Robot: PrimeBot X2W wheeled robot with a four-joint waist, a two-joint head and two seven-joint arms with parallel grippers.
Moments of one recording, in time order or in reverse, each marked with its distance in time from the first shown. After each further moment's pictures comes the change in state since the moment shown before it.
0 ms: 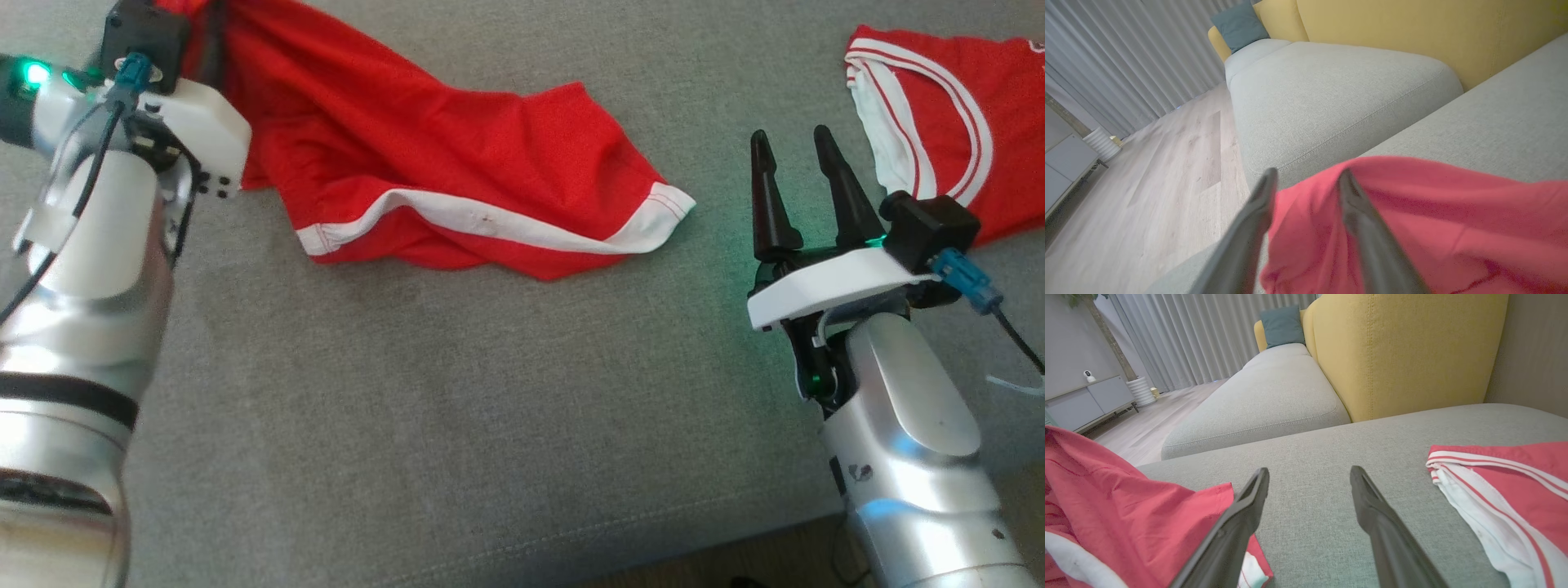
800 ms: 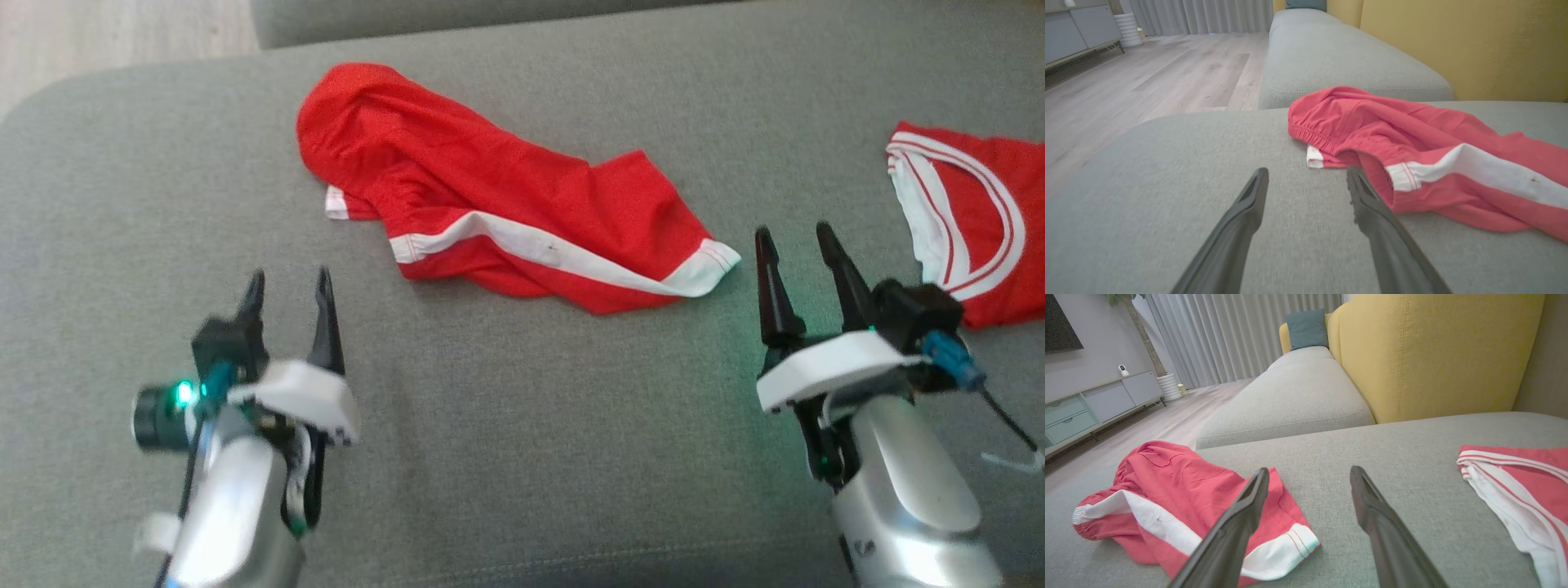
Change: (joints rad) left arm 0.669 -0.184 0.249 -0.449 -0.132 0.103 0.000; right arm 0.144 0.000 -0.041 -0.004 -0.071 0.000 0.000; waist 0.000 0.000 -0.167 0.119
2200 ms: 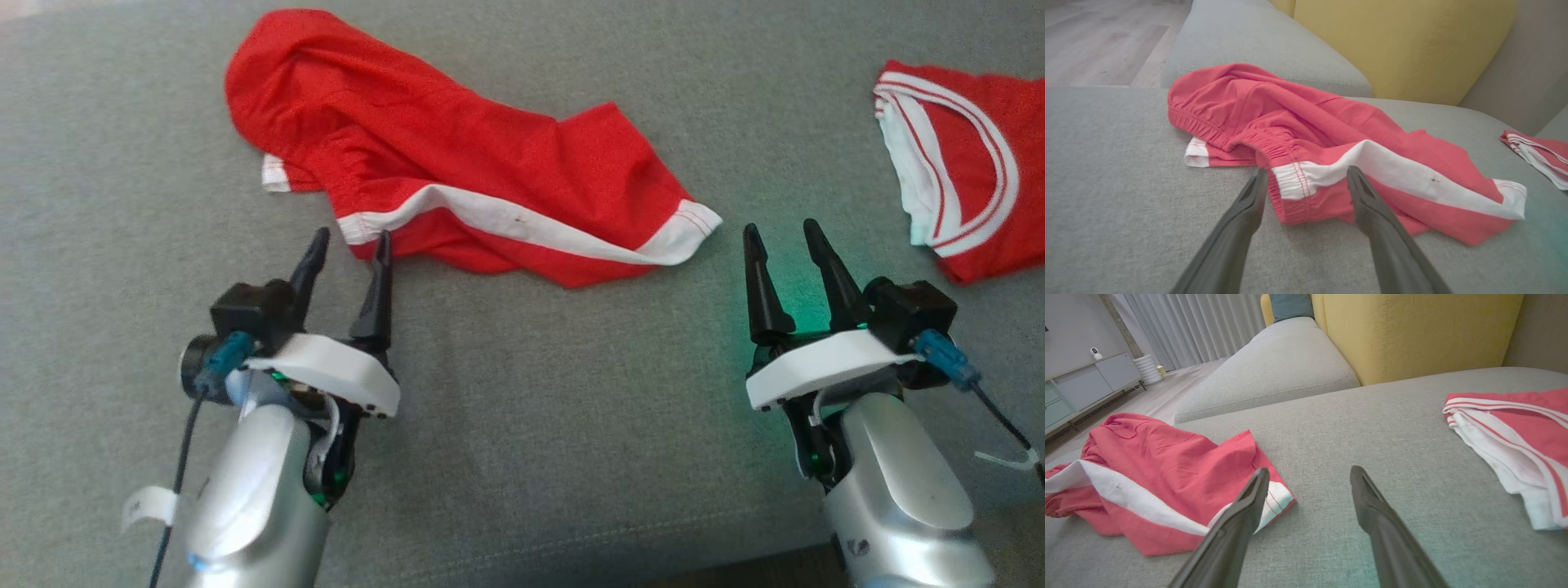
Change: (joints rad) left arm -0.018 -0.056 -0.017 -0.059 -0.056 -0.174 0.000; right arm 0.016 0.004 0.027 -0.022 0.031 0.000 0.000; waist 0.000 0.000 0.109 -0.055
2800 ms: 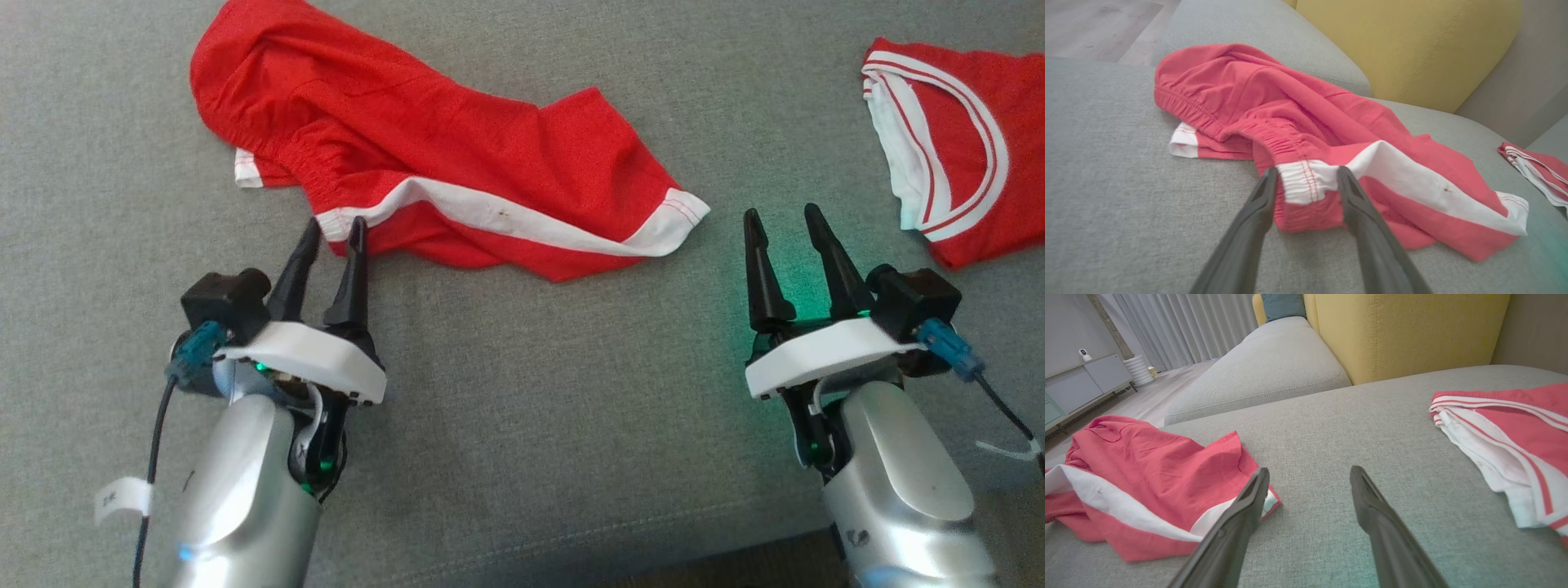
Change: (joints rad) left arm -0.028 -0.002 0.048 0.027 -0.064 -0.048 0.000; right arm -0.020 0.000 0.003 -0.013 0.013 0.000 0.000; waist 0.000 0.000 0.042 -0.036
